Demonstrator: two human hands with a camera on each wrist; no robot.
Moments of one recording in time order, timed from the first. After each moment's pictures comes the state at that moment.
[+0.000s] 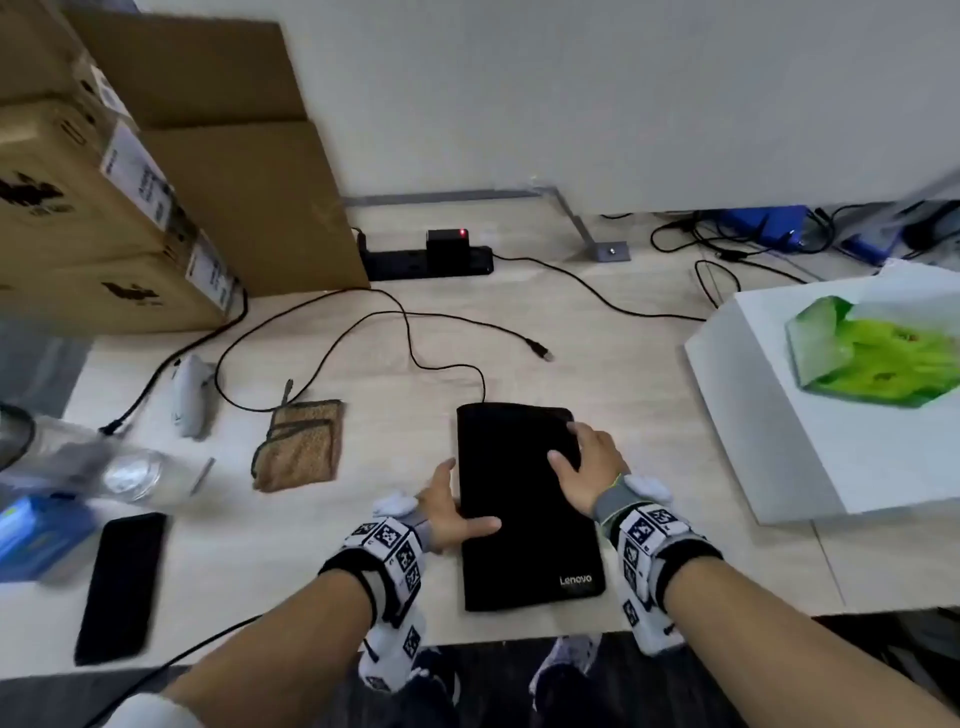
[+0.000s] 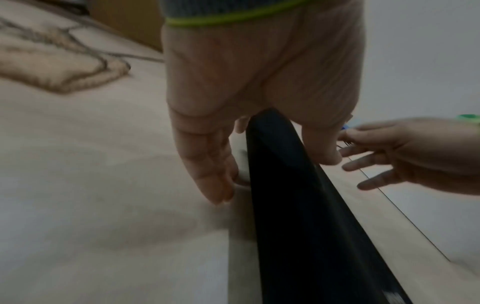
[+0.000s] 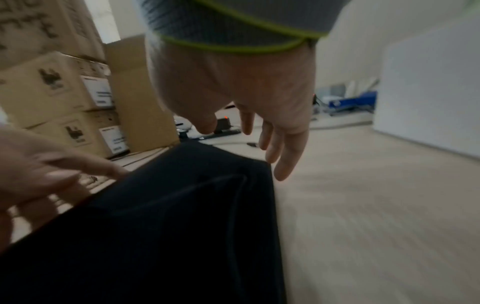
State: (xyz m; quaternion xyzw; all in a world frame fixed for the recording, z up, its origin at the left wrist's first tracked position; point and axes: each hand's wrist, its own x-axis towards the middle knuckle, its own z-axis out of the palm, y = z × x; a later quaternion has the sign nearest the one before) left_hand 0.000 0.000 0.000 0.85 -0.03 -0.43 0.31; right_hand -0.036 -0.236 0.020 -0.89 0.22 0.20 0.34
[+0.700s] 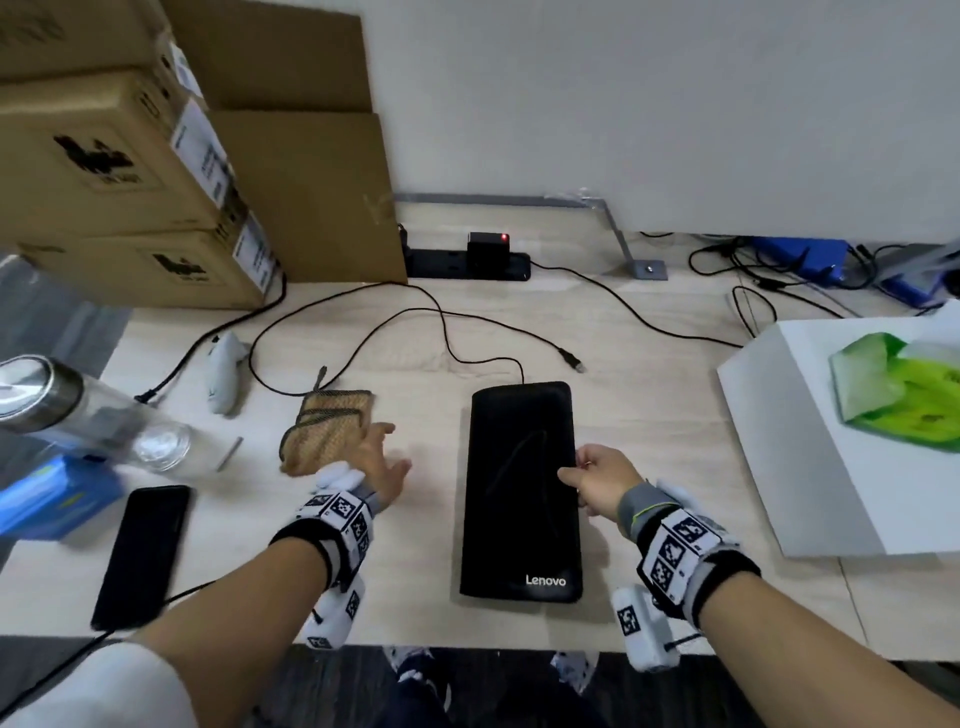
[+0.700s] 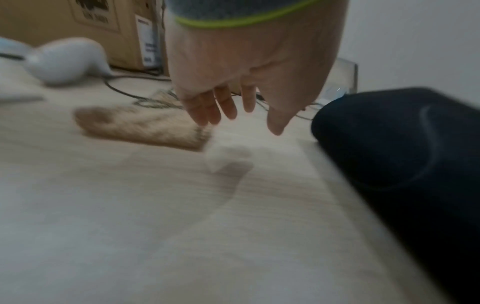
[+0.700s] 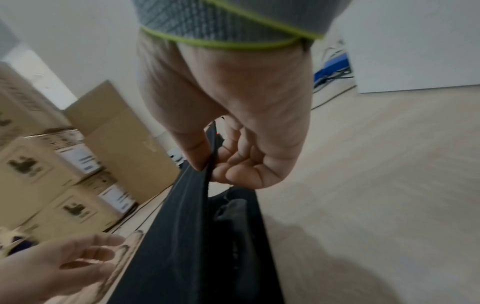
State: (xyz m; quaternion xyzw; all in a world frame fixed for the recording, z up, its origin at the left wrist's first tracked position) left_hand 0.043 0.085 0.006 0.96 0.03 -0.19 0.20; right_hand -0.023 -0.205 0.042 -0.78 0.31 0.25 0.48
